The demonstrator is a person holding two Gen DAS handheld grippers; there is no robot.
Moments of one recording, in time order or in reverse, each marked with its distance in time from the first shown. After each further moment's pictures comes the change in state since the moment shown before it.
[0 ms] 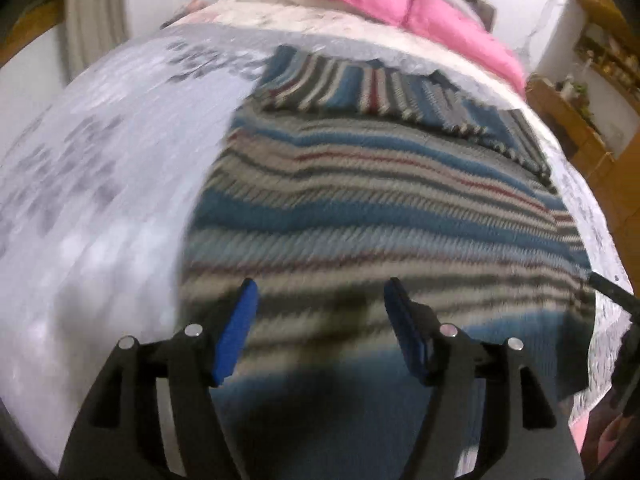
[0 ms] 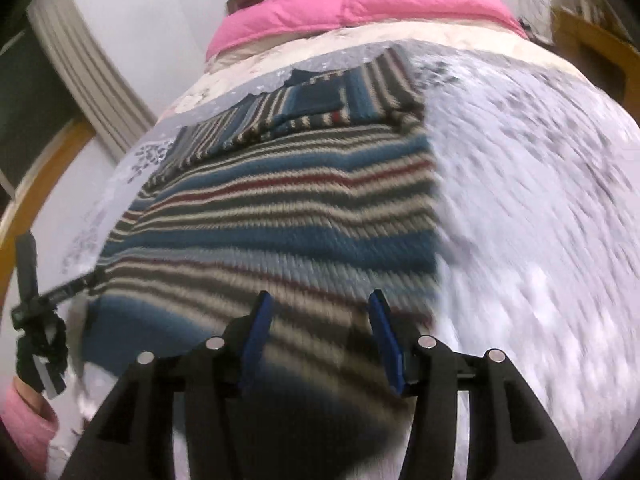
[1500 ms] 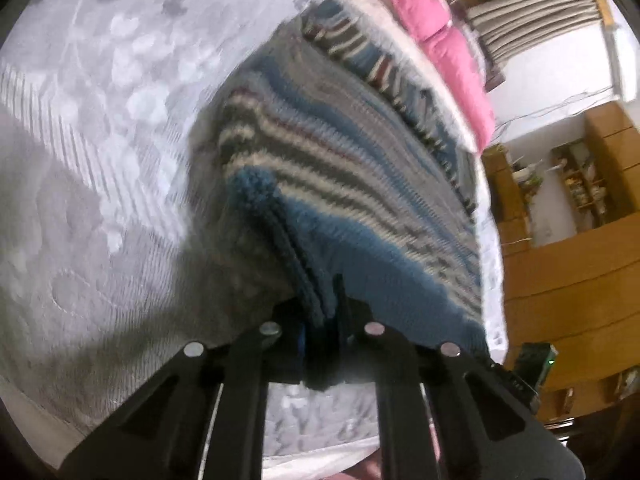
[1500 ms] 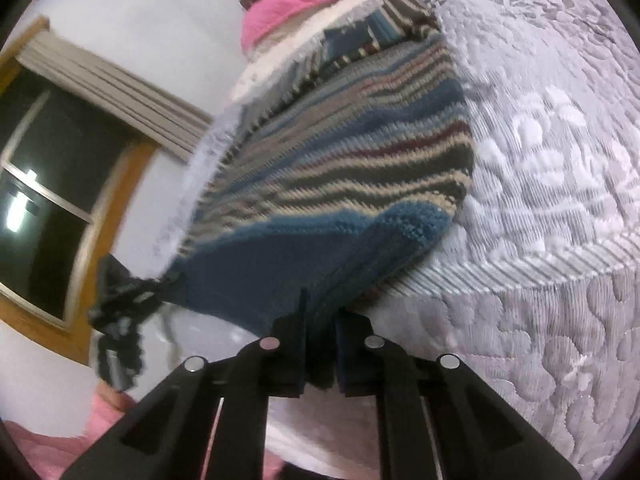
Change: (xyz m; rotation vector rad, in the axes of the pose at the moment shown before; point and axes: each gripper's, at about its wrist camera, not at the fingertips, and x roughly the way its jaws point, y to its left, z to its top) left arm -0.025 0.046 -0.058 -0.406 0.095 -0.421; right arm -0.015 -0.018 -0.063 0.172 0.091 0.393
